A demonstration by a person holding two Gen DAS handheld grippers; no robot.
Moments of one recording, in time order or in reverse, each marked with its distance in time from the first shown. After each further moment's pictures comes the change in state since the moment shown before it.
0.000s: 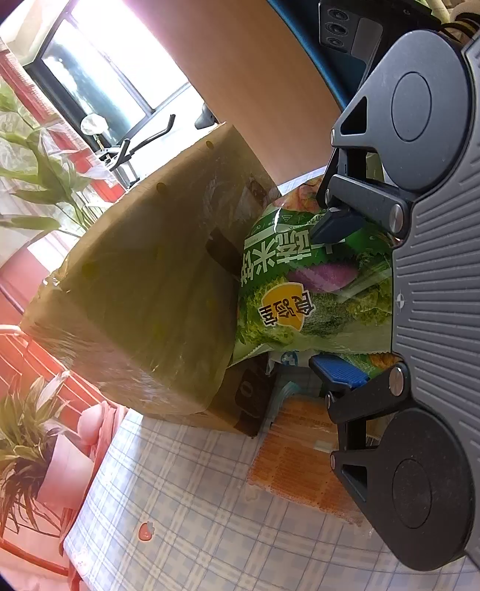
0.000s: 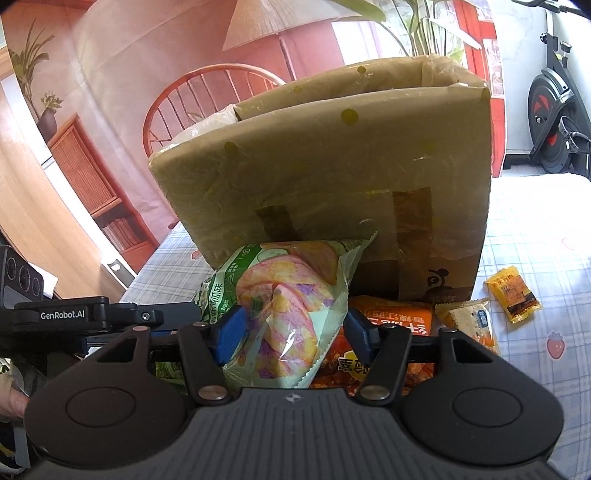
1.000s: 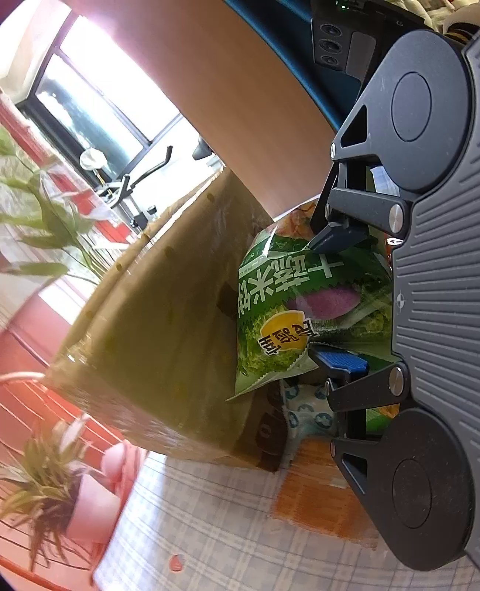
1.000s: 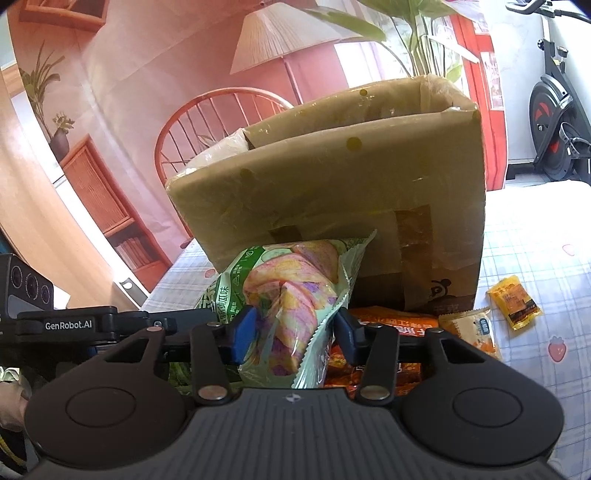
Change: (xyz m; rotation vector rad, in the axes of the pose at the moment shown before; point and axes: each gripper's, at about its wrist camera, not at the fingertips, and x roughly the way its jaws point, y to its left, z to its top) left arm -0.015 -0.028 -0.002 0.094 -0.047 -0.073; right arm -0.021 0.006 -0.001 0.017 -0.074 0.039
